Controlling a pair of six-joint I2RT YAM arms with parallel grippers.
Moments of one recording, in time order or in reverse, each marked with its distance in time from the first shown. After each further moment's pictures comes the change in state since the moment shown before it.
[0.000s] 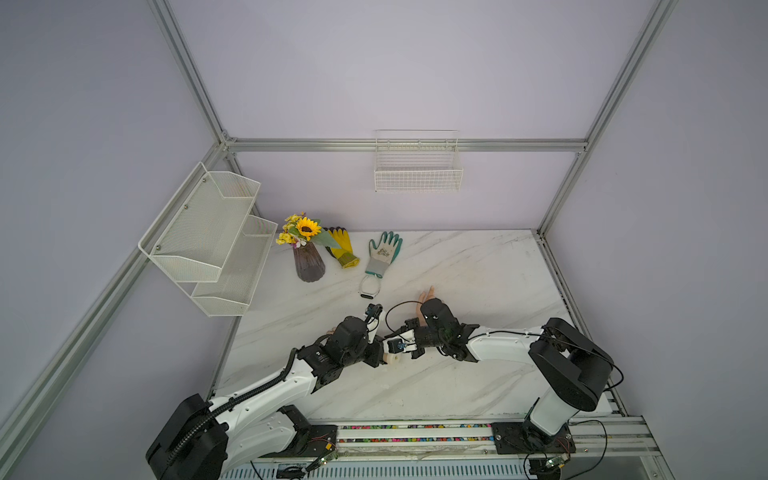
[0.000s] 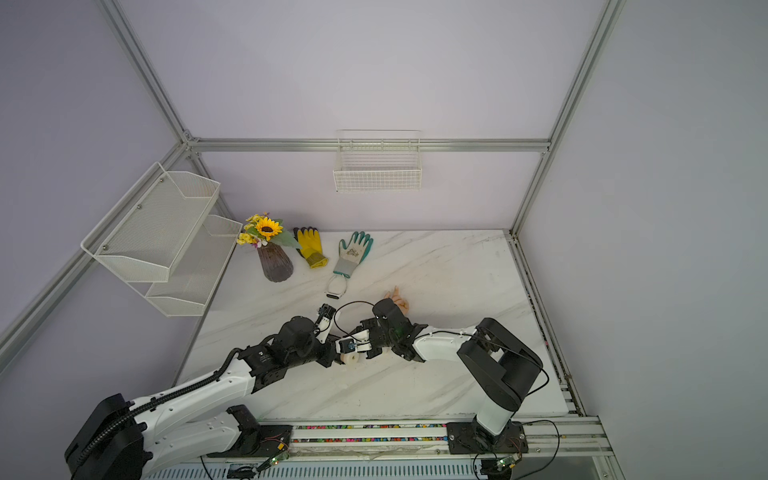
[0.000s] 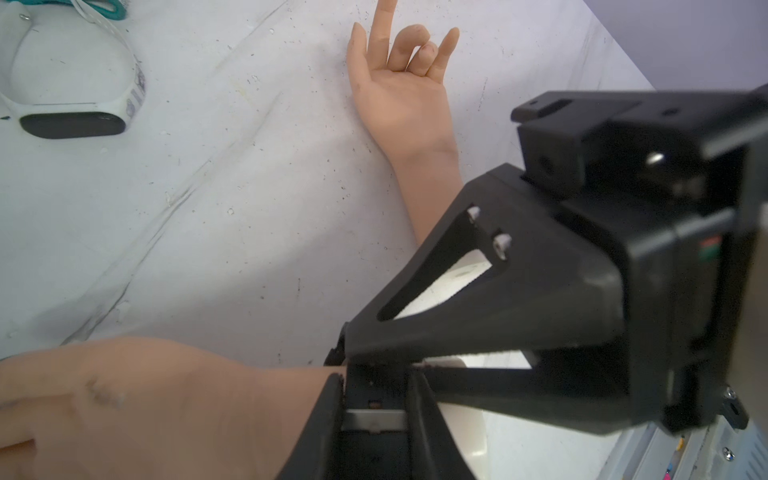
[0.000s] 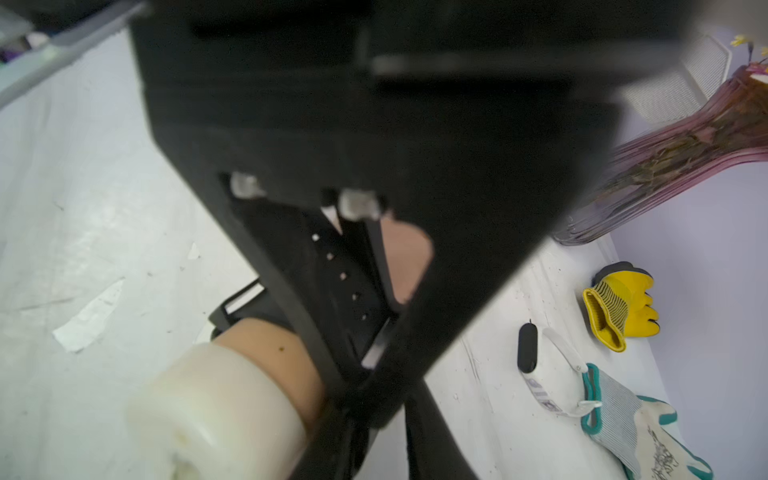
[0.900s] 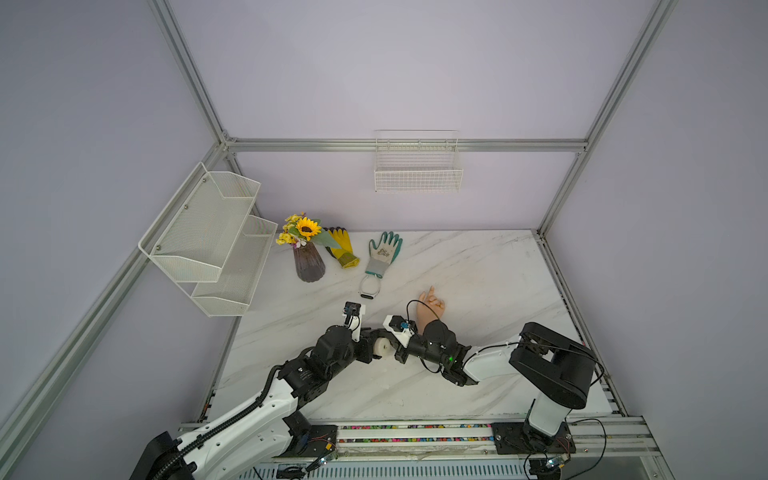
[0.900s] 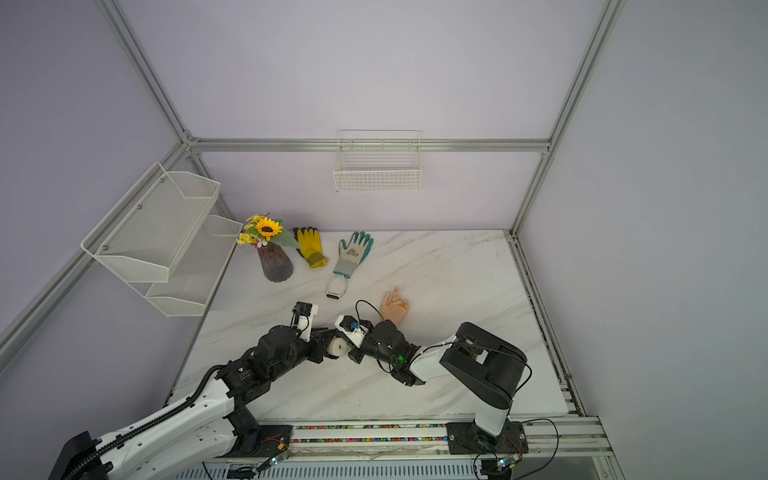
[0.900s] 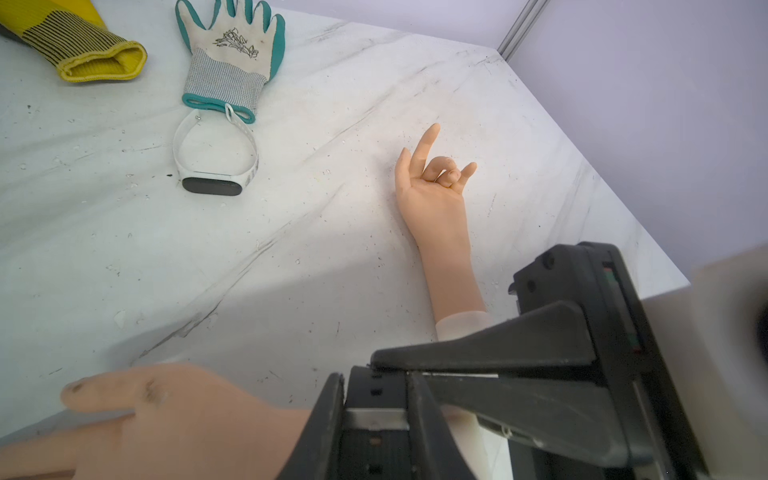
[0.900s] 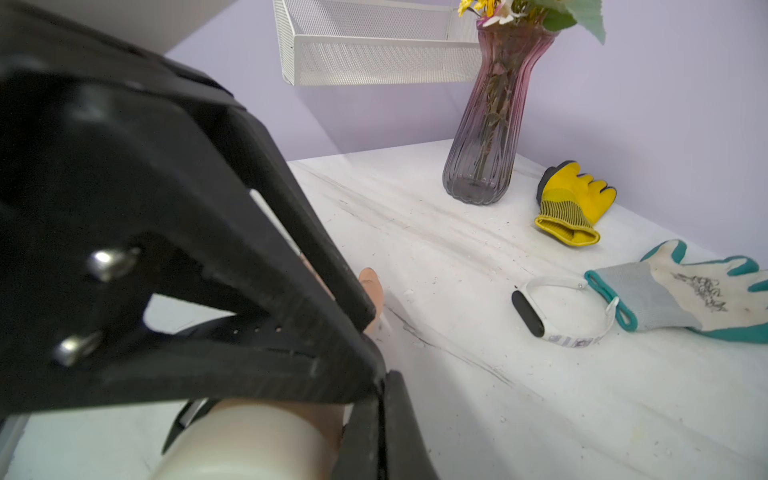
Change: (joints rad) left arm -0.003 -0.240 -0.085 0.043 -0.183 -0.137; right arm 0.125 0.076 -0.162 0.642 0.342 0.872
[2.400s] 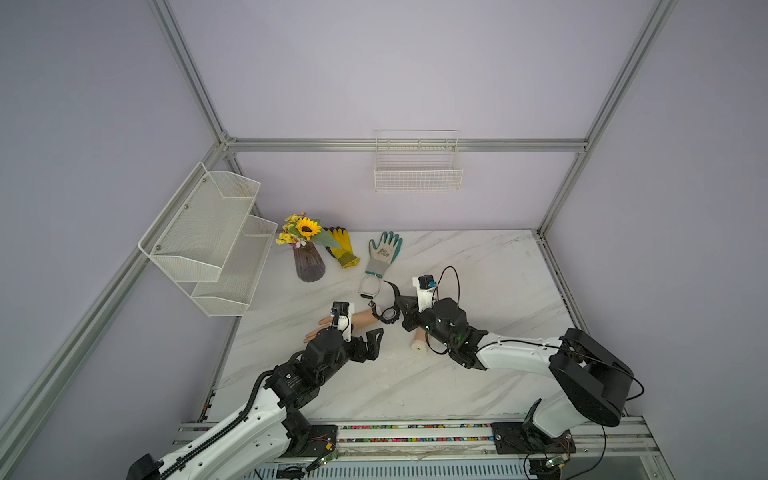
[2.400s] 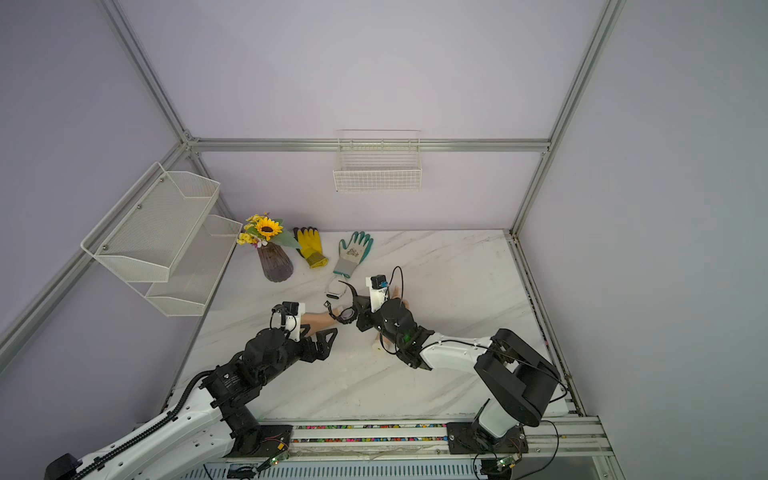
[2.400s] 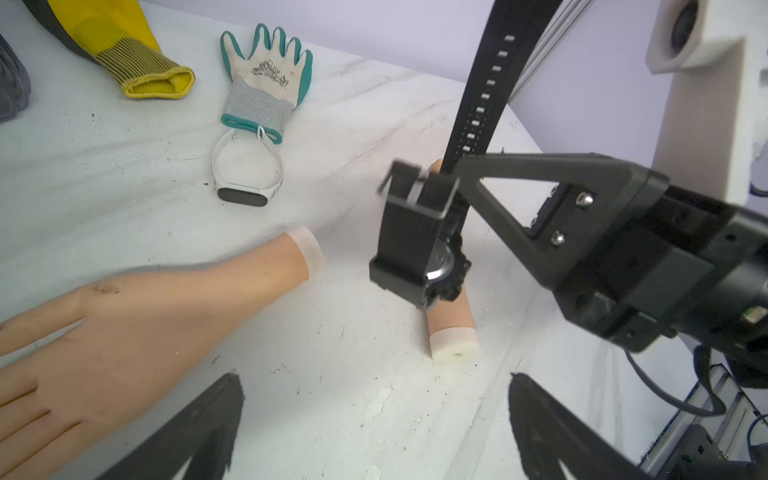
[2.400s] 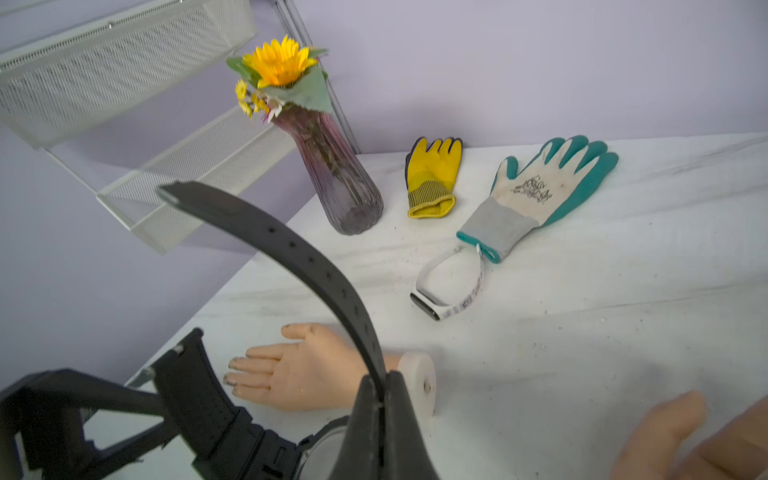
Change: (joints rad) left arm -0.003 -0.151 0.041 -0.117 -0.060 -0.072; right arm -0.123 -0.206 0.160 -0.355 0.256 0.512
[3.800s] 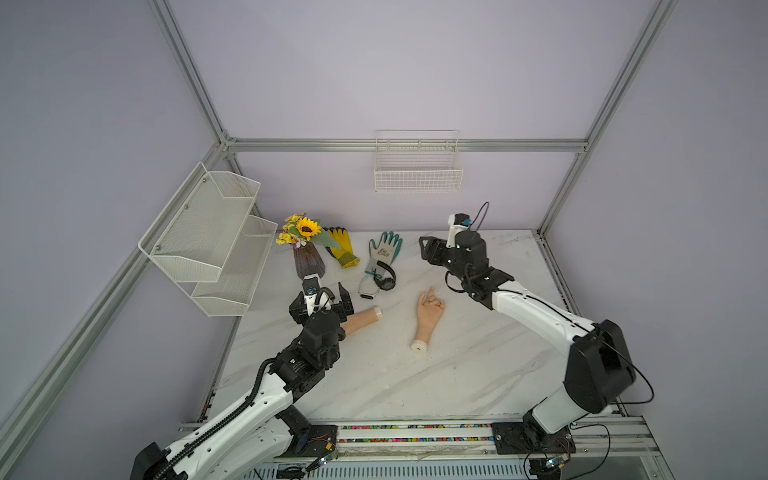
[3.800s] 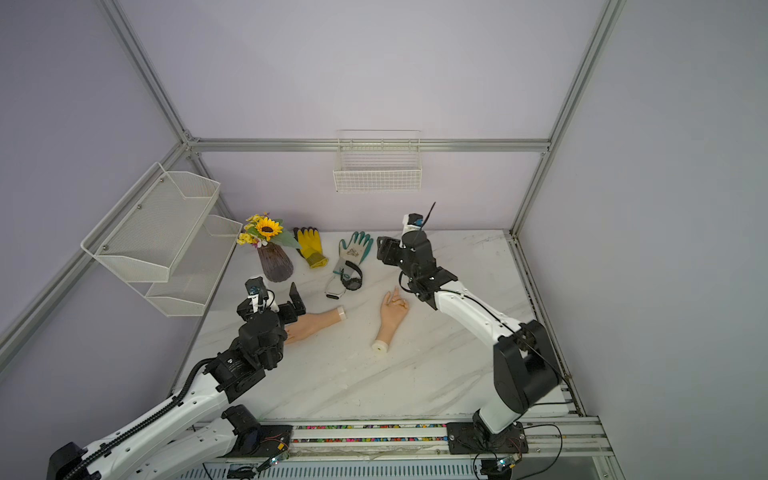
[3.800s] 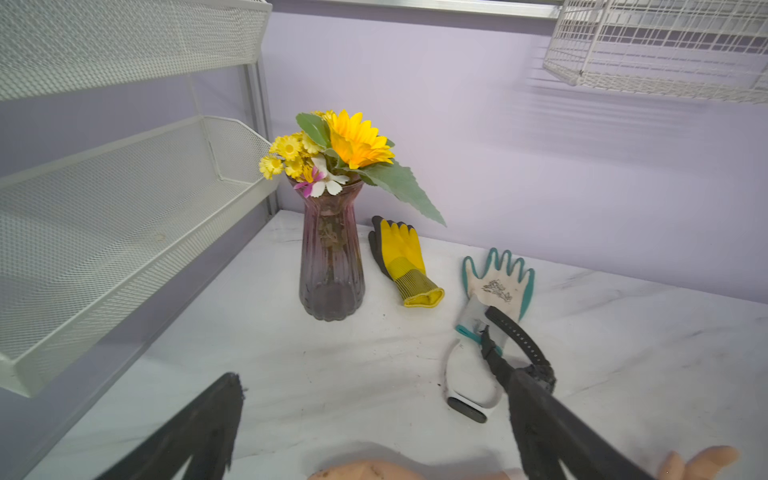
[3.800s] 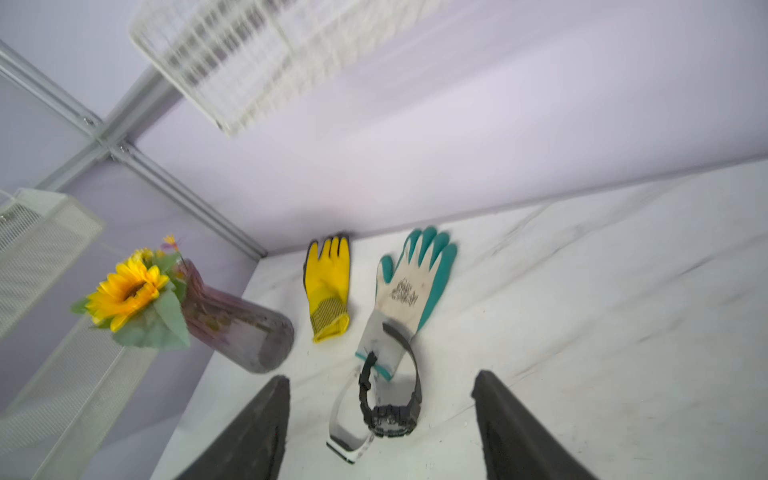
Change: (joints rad) left arm 0.064 0.142 0.017 0.434 -0.768 0.423; right arm -0.328 -0.080 0.383 -0.473 0.077 0.103
